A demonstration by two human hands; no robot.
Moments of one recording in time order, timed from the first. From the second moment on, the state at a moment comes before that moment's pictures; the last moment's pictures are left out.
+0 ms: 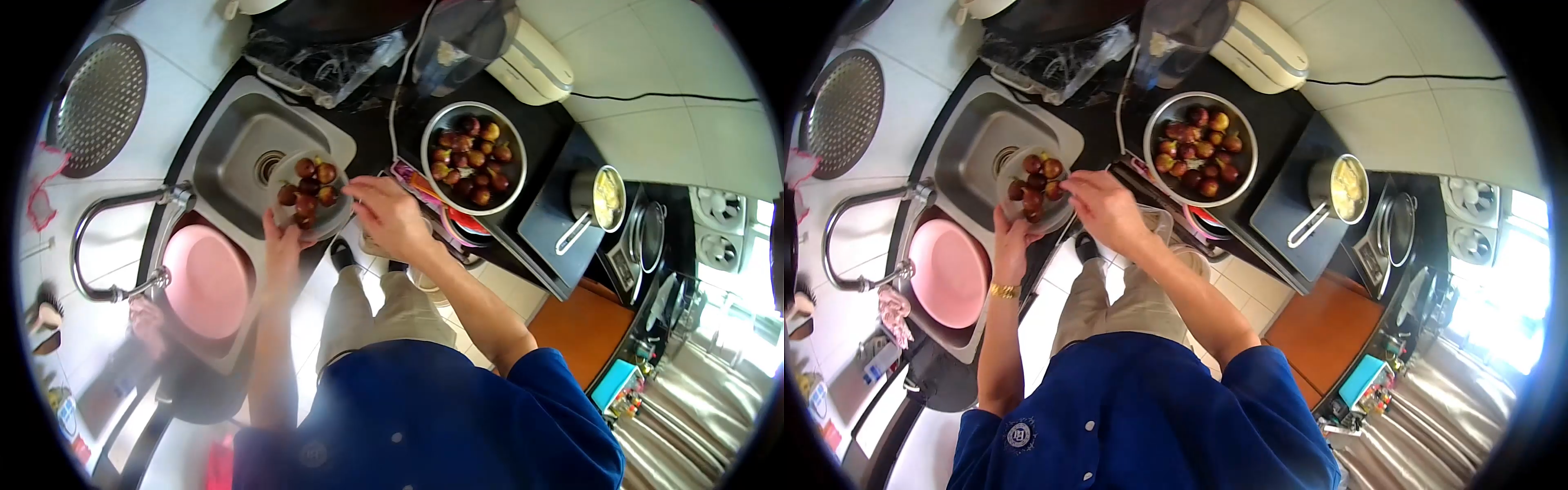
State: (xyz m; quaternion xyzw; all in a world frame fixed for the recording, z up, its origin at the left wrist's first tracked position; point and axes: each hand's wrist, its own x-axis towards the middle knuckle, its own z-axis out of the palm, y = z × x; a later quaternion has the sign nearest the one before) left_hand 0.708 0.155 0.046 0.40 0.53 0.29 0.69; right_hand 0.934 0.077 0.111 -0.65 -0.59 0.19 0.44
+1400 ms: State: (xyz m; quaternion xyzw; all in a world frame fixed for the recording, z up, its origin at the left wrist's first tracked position) left_hand 0.593 0.060 0.113 0.22 0.44 0.45 0.75; right_hand 0.802 0.082 0.161 -0.51 -0.75 0.24 0.34
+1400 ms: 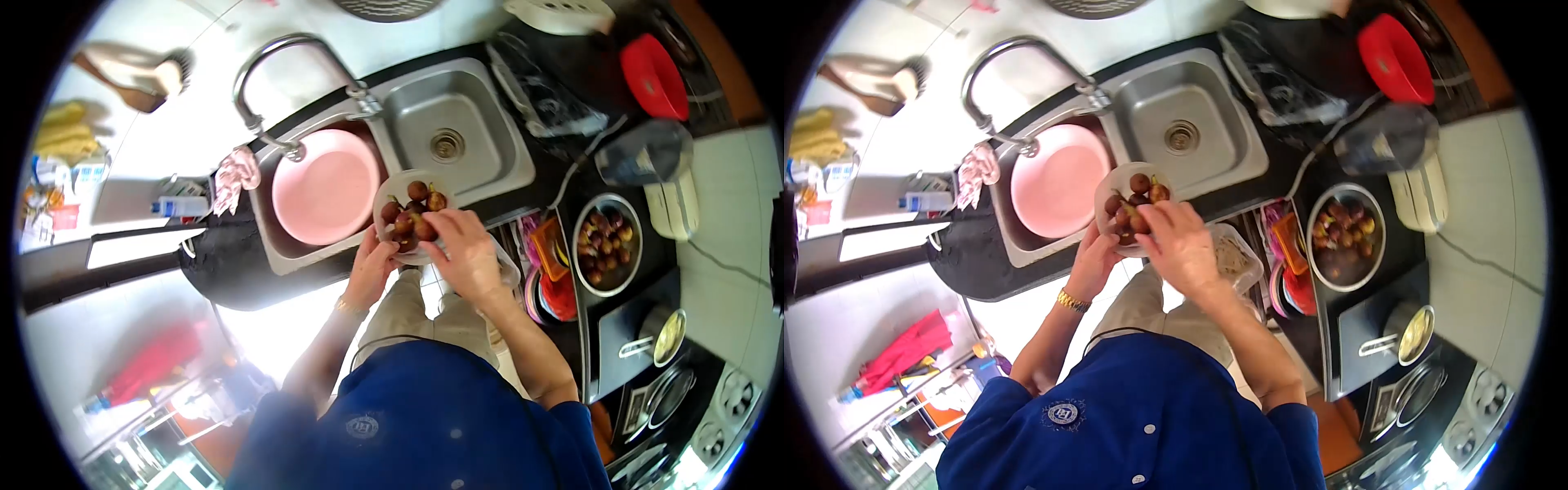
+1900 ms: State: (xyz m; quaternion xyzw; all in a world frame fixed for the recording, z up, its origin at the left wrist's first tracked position) left_hand 0.365 0.124 0.015 0.14 0.57 0.54 0.60; right_hand 0.643 0.314 0.073 -0.48 -0.81 0.24 0.24
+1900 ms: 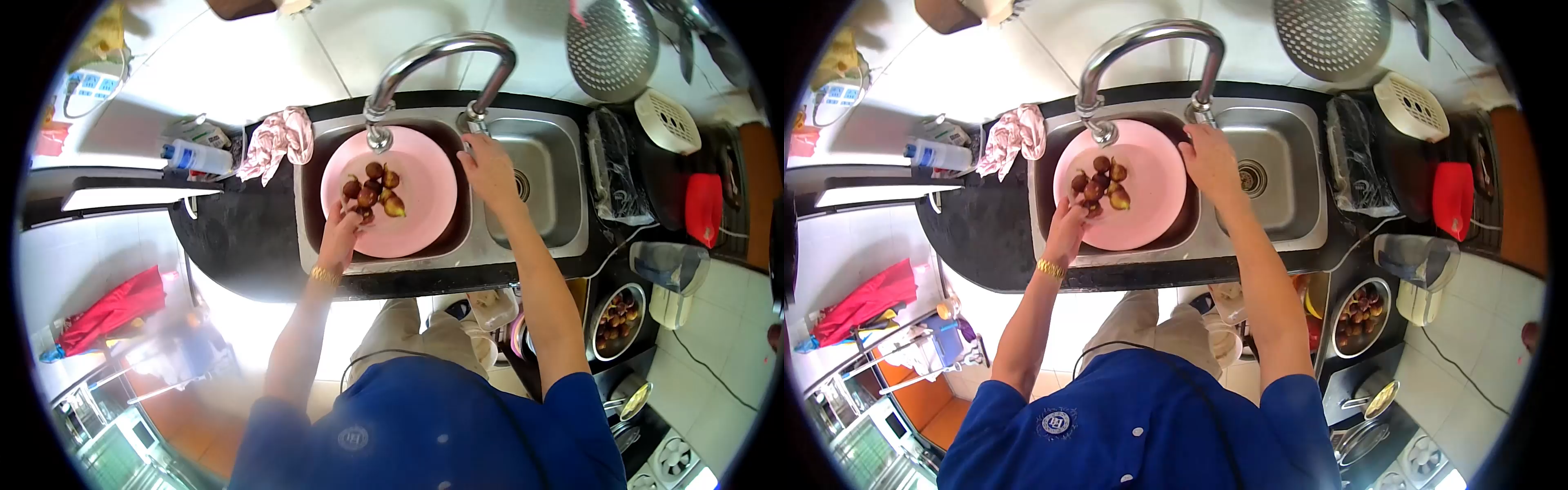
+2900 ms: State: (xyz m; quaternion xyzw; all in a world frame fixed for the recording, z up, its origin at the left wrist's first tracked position) left_hand 0.365 0.163 -0.026 0.07 0.54 0.57 0.62; right_hand 0.507 0.307 0.089 -0.43 -0.79 0.35 0.25
